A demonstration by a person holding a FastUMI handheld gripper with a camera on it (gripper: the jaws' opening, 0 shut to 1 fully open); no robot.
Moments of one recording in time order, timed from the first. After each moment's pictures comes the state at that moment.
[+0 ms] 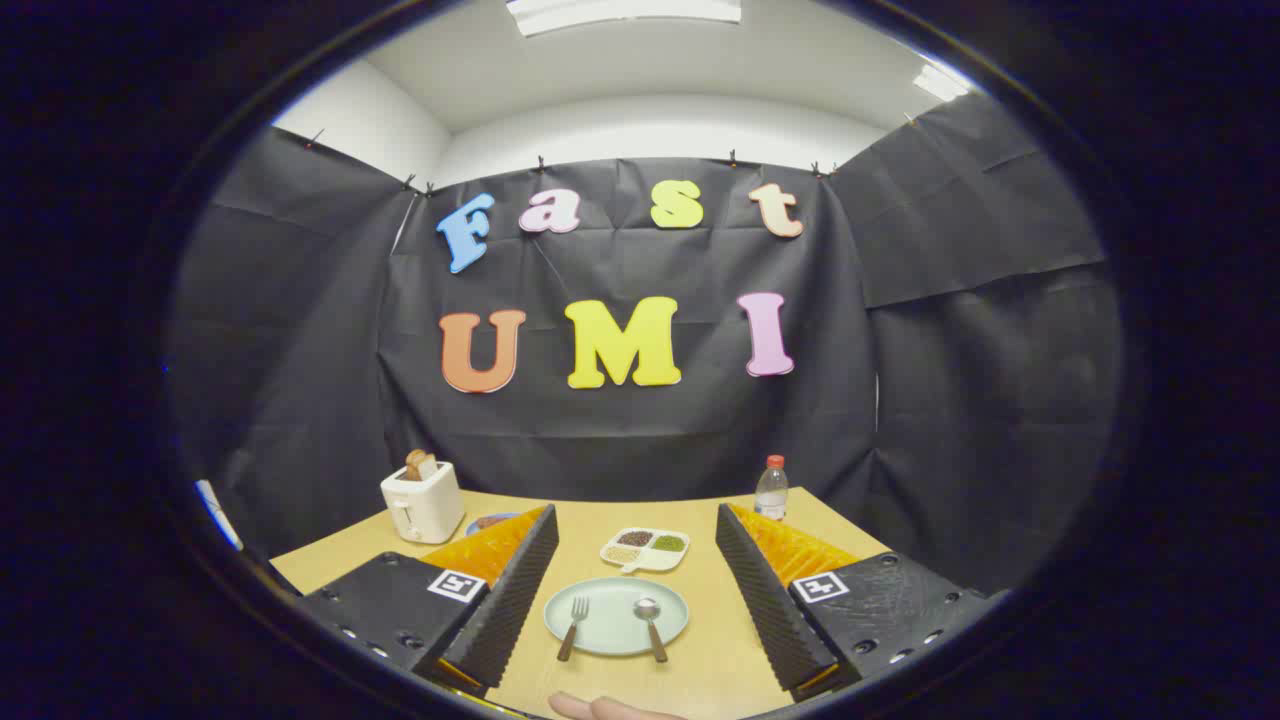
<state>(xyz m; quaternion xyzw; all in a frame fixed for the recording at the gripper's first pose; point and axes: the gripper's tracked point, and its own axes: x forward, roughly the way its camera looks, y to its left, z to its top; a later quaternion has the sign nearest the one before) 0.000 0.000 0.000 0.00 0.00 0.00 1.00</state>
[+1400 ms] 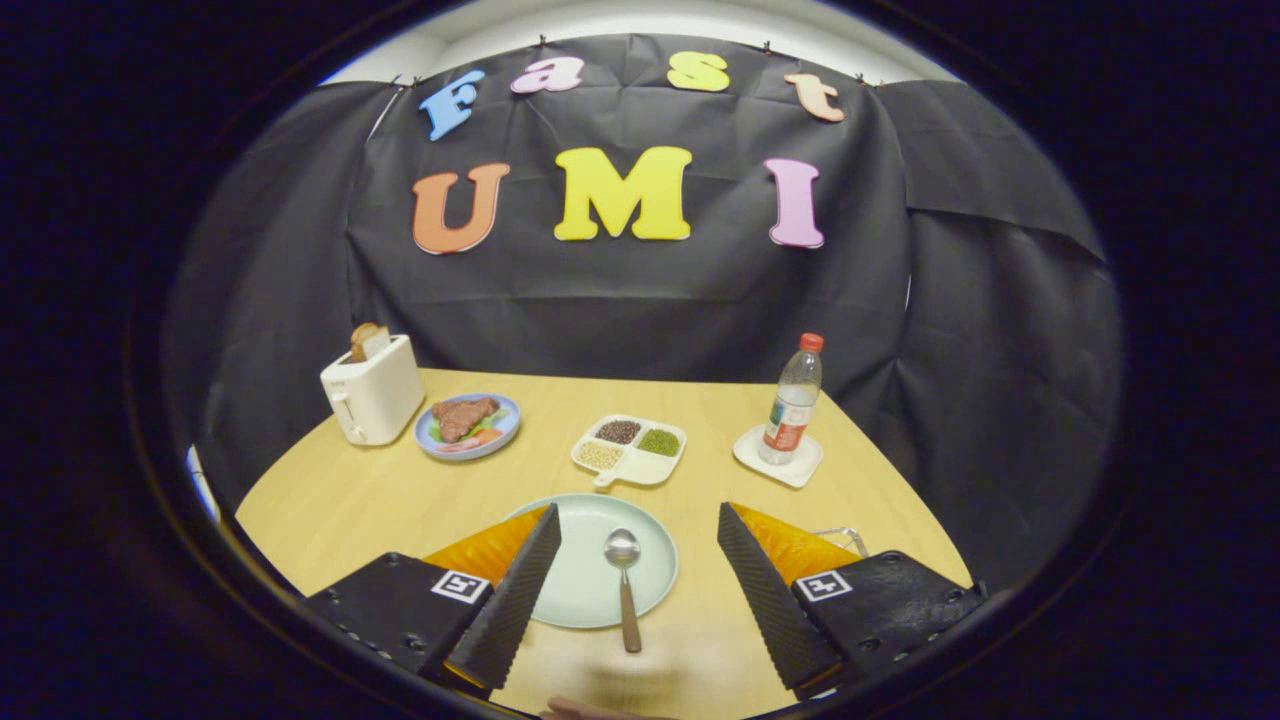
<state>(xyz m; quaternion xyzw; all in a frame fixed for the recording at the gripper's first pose) 0.118 -0.013 -0.117 -0.05 0.22 0.00 0.97</state>
